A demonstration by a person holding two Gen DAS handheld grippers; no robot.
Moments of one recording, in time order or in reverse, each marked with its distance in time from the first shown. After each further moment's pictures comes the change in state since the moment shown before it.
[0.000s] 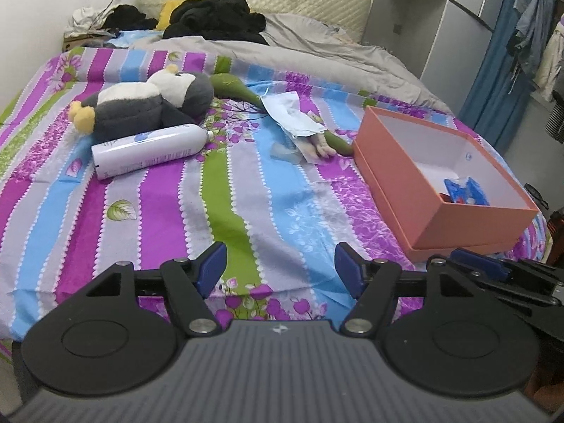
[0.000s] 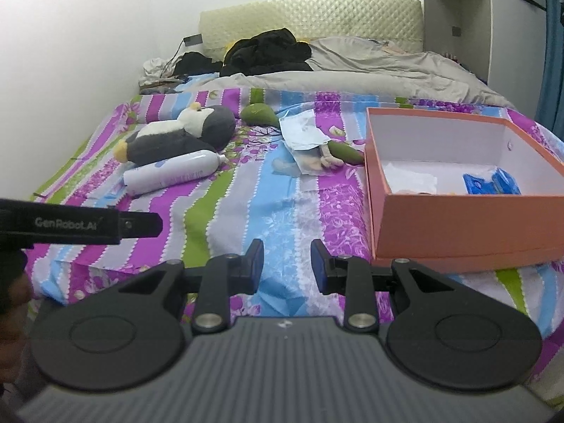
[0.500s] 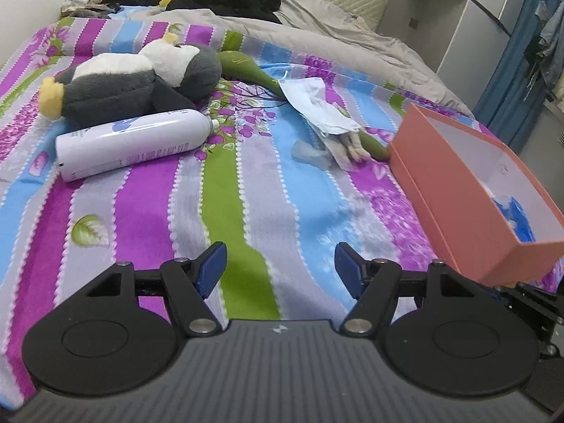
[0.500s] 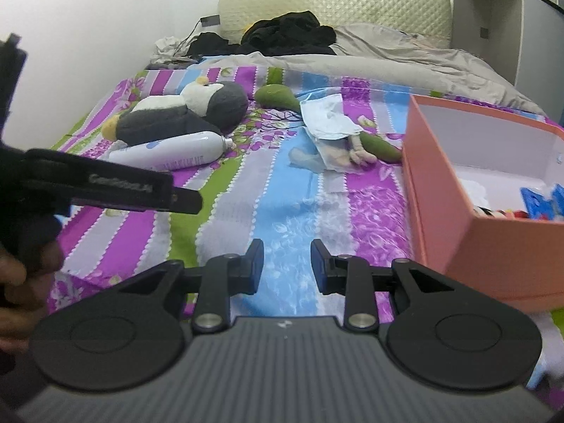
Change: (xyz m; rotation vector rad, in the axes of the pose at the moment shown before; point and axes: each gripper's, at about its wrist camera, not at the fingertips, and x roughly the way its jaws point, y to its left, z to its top) left arm 0.126 0.045 0.035 -0.057 0.040 -0.014; right arm 0.098 0.016 0.004 -0.072 0.029 0.039
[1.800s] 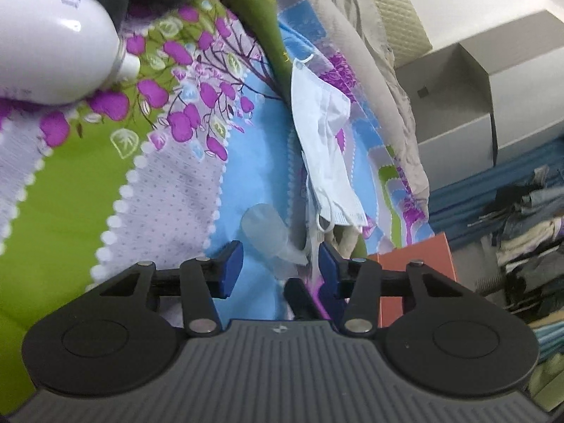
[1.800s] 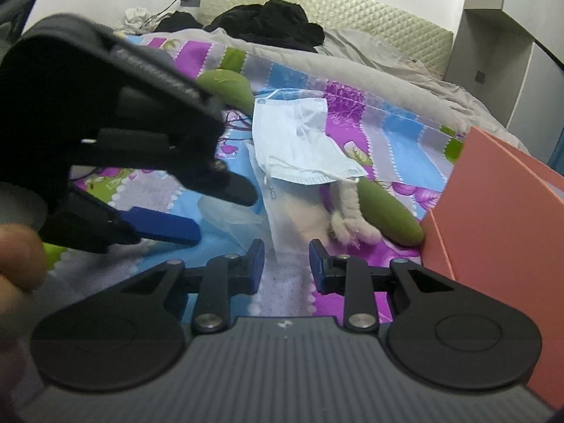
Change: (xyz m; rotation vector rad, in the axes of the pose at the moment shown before) left arm 0.238 0.039 0.086 -0.587 0.092 -0.364; right arm 0.216 -0.030 0.055 -0.179 -0.030 -0.188
